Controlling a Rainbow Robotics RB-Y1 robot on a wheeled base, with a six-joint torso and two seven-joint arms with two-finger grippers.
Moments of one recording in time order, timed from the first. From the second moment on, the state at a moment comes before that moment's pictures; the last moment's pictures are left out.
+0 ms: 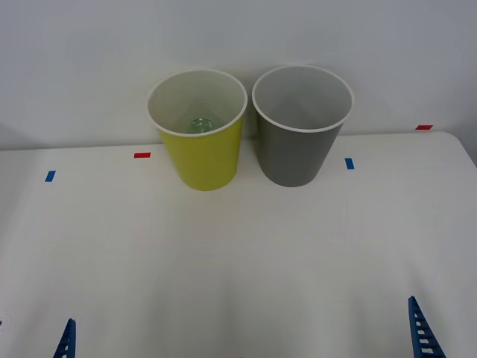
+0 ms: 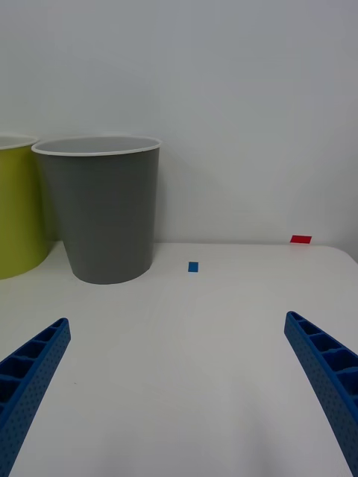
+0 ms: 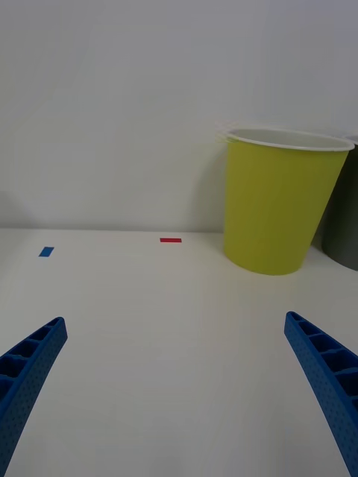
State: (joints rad) right arm 1.11 -0.41 0.12 -2.19 -0.10 -0.61 1.42; left arm 1.18 0.39 -0.14 -2.13 0.14 -0.70 -1.36
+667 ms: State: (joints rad) right arm 1.11 -0.41 0.12 -2.19 -0.10 -0.61 1.42; left arm 1.20 0.38 -0.14 -2.13 0.14 -0.70 -1.37
